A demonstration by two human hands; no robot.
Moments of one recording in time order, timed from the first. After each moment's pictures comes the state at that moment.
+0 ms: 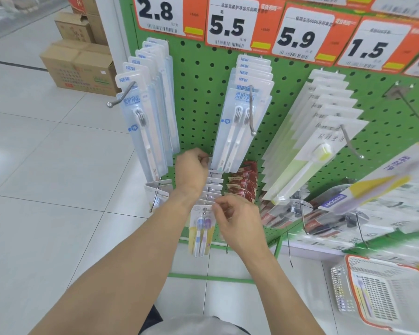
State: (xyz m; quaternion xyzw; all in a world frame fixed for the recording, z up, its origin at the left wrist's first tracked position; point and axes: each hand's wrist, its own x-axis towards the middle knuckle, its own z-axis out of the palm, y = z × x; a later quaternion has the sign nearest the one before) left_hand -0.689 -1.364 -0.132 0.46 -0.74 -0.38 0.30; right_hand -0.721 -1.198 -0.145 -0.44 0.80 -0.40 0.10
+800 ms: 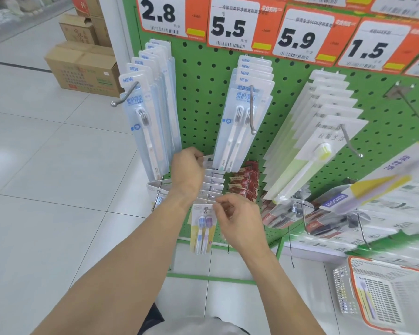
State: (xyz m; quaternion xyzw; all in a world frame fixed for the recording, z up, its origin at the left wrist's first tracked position) left_hand -0.679 -1.366 -0.126 0.49 -0.74 -0.35 0.30; right_hand -0.721 -1.200 -0.144 -0.42 0.80 -0.40 0.11
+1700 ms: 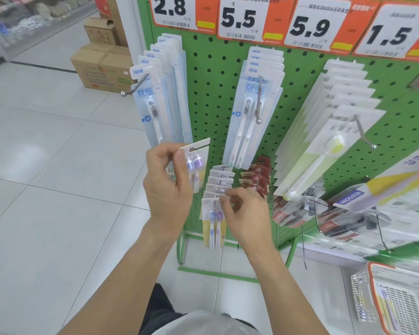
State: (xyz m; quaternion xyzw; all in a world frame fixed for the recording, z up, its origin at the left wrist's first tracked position) left_hand -0.595 -1.293 -0.074 0.34 -0.65 -0.30 0.61; right_hand -0.716 -1.199 -0.144 -0.42 0.81 -0.40 0.07
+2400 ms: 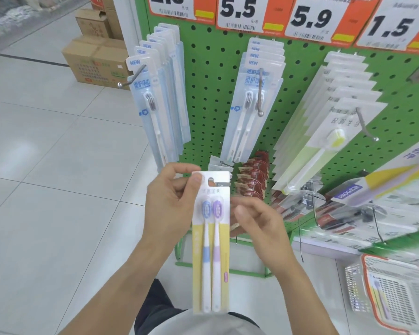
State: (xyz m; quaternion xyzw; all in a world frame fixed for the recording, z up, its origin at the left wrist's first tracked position) left_hand -0.569 -1.263 -0.062 0.38 -0.60 -0.58 0.40; right_hand -0.708 -1.144 -0.116 -0.34 0.60 -0.62 0.38
